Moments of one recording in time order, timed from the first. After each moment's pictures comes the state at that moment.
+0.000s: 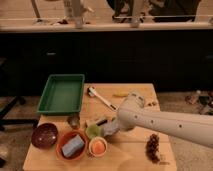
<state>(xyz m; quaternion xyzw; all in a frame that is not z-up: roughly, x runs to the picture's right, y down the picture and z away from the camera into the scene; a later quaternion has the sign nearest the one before) 0.094 0.201 0.763 -0.26 -0.05 -0.09 0.96</state>
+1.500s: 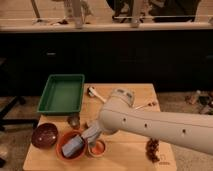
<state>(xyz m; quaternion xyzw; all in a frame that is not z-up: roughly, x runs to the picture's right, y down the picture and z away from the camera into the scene) -0.007 0.180 0.646 -0.23 -0.14 -0.19 0.94</state>
